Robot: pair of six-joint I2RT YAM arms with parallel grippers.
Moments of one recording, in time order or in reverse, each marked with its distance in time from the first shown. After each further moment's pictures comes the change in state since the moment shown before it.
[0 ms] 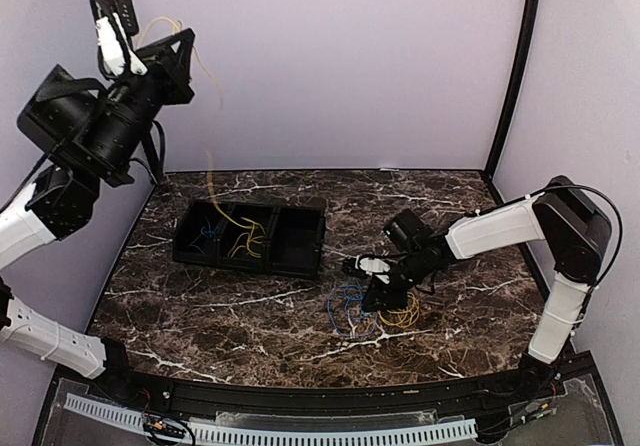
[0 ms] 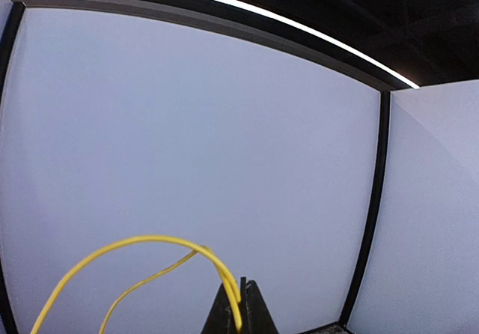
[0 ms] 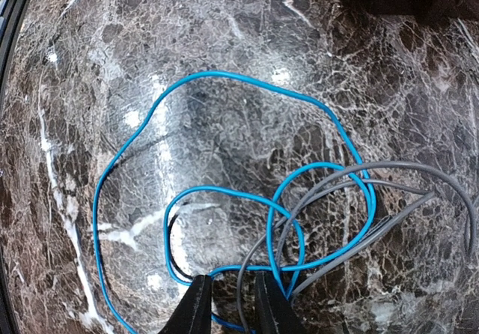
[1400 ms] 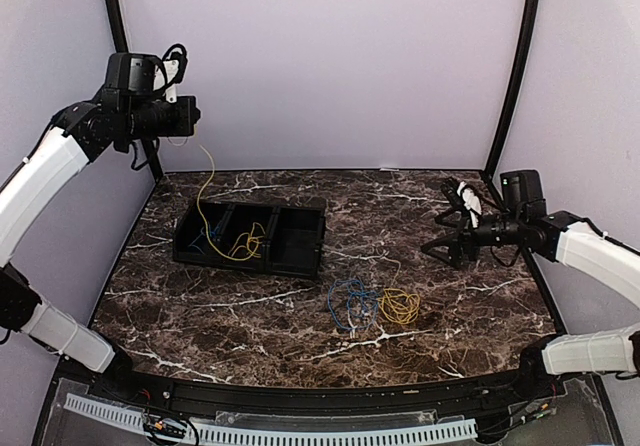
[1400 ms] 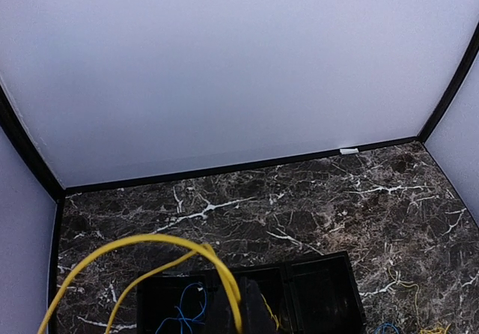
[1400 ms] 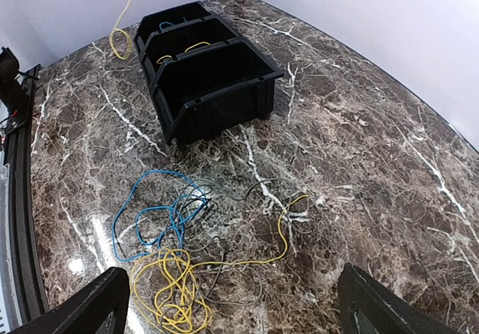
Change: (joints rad) left arm 0.597 0.244 0.314 -0.990 0.432 -0.343; right arm -0.428 -0.723 -0.217 0.000 -0.163 0.140
